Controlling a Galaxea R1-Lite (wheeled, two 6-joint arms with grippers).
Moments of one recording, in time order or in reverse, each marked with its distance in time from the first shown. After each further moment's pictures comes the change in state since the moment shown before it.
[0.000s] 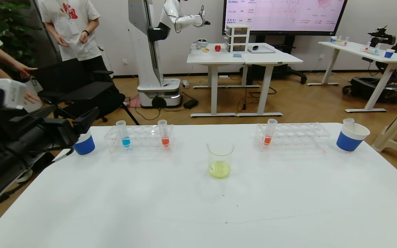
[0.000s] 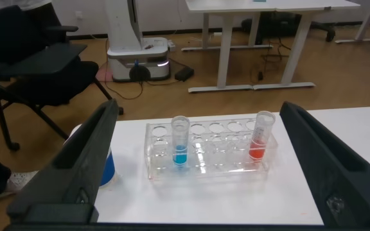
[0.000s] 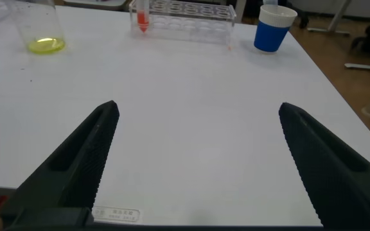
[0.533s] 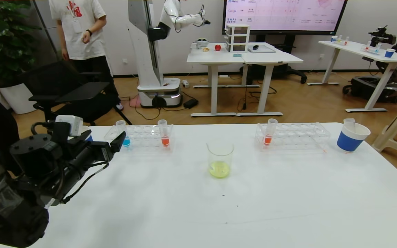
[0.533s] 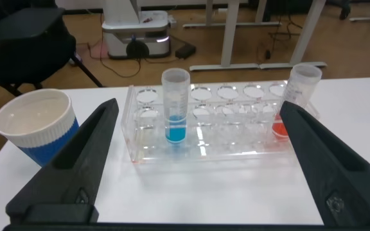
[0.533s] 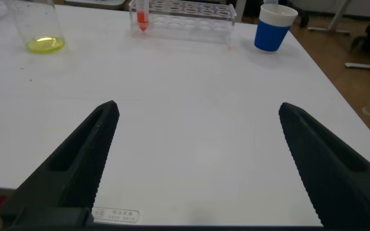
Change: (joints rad) left arm -0.029 0.463 0.076 -0.465 0.045 -0.005; right arm 0.000 0.000 0.000 0.000 0.000 0.000
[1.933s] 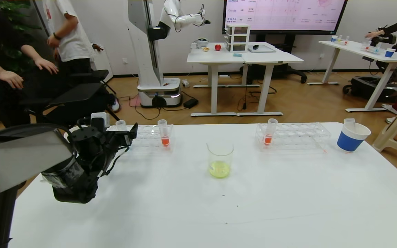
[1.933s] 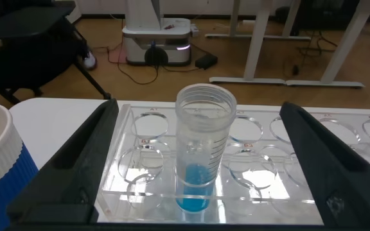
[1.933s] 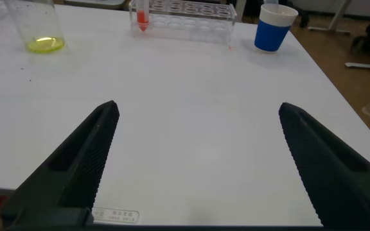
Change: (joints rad) left arm 0.007 0.404 -0.468 0.001 0.097 -0.011; right arm 0.000 0.000 0.000 0.000 0.000 0.000
